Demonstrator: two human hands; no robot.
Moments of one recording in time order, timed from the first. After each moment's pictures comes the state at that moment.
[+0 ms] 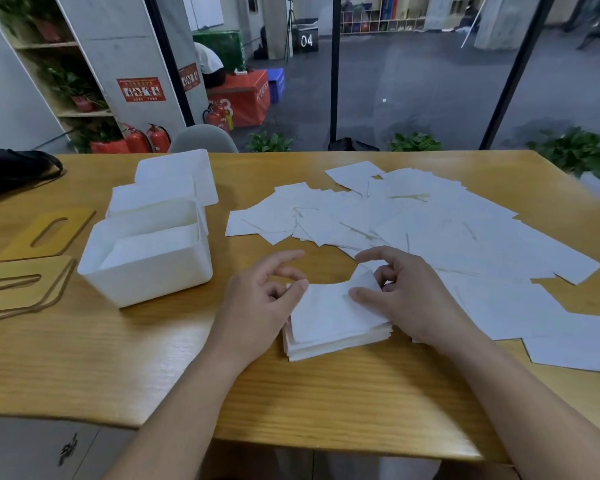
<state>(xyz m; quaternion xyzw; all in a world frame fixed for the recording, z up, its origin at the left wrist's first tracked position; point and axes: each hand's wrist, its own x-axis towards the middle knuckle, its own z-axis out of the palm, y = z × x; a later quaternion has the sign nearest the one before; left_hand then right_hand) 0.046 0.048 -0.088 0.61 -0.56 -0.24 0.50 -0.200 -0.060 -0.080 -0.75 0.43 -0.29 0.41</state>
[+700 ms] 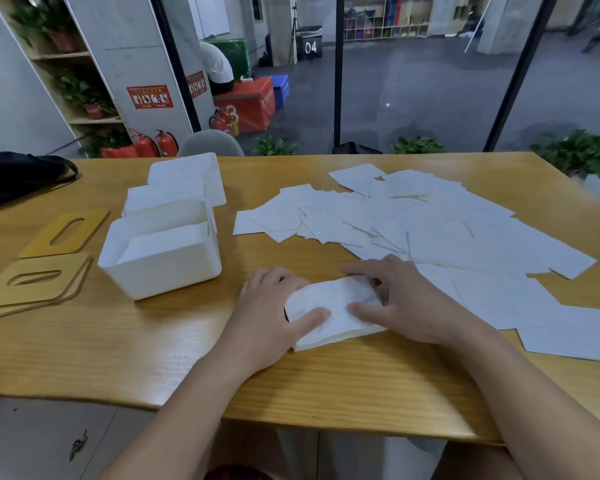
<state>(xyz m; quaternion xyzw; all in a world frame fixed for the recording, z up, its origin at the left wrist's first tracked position) 0.042 0.063 -0.095 0.70 -0.66 -0.11 0.25 -0.210 -0.052 -0.077 -0.86 0.39 -0.16 0.29</state>
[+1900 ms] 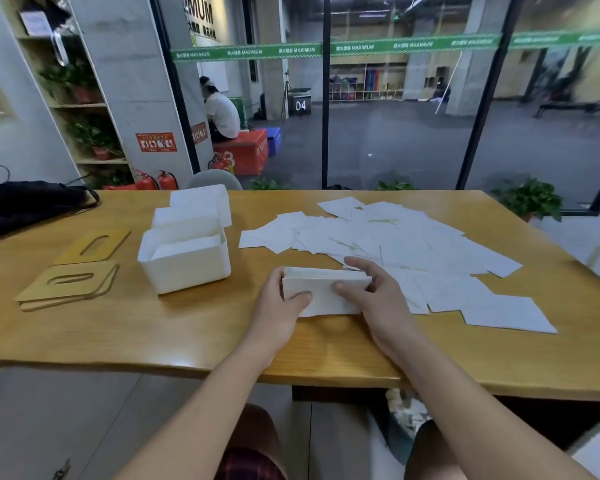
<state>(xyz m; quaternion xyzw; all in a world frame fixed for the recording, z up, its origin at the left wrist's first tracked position) -0.001 0.100 -0.092 0.61 -0.47 -0.32 0.55 -0.197 0.031 -0.084 -0.60 0.38 -0.46 0.54</state>
